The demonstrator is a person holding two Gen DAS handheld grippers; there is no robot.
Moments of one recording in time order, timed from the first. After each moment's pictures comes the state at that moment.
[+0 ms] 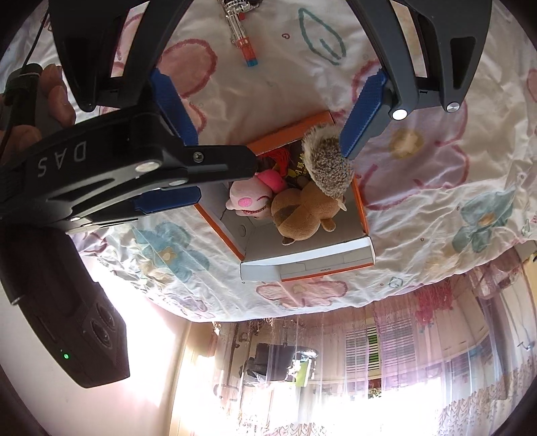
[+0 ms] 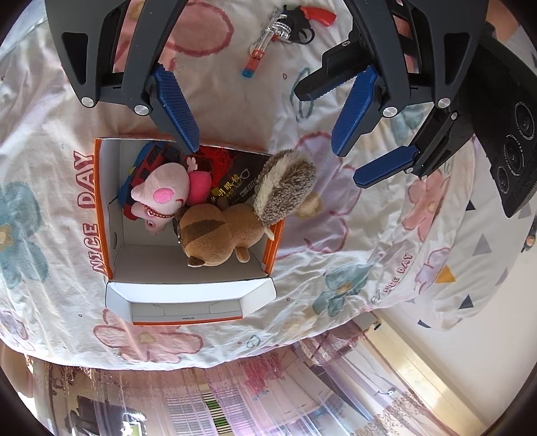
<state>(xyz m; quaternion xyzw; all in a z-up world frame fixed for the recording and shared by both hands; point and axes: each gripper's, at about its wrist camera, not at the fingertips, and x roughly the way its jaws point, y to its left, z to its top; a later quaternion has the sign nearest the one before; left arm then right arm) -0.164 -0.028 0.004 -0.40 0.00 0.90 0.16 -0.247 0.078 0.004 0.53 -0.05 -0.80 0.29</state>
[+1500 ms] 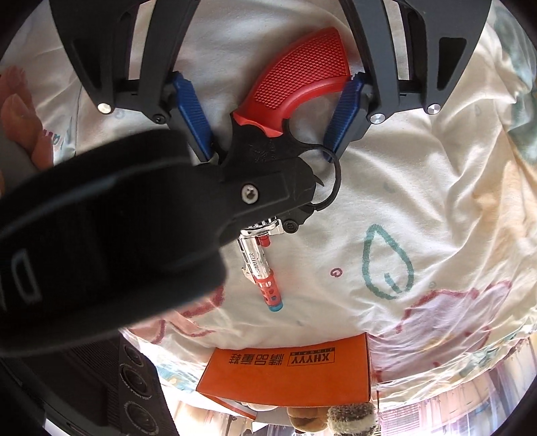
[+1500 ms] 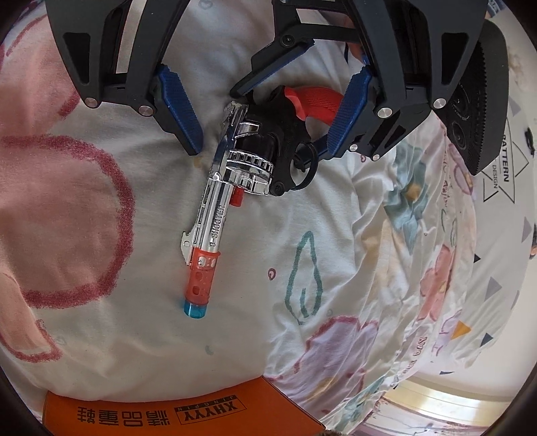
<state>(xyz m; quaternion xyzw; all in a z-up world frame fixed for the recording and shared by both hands) -0.003 -0.006 -0.153 -0.52 0.00 0.84 0.16 -0.119 0.058 -0.174 0.66 -0.13 -0.67 0.31</state>
